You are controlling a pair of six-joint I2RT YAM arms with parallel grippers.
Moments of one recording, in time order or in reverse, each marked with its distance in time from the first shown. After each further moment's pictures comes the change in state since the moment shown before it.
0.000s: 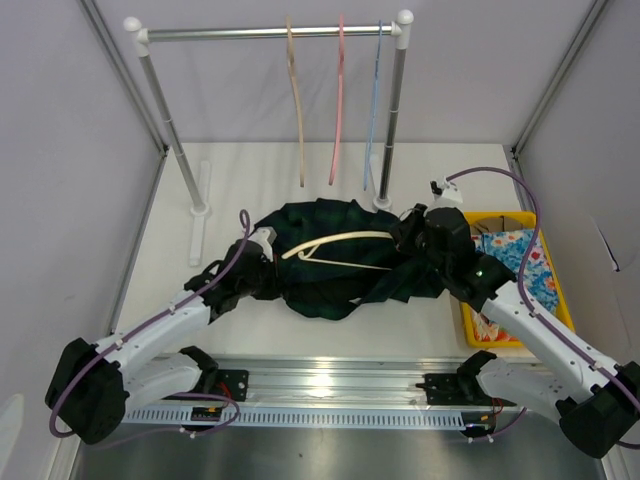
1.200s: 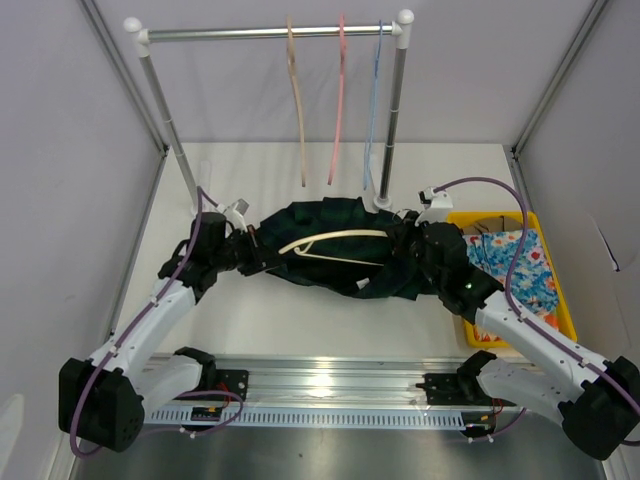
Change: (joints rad) left arm 0.316 -0.006 0.145 -0.035 0.423 -0.117; right arm 0.014 -0.024 -0.191 0.317 0.007 -0.213
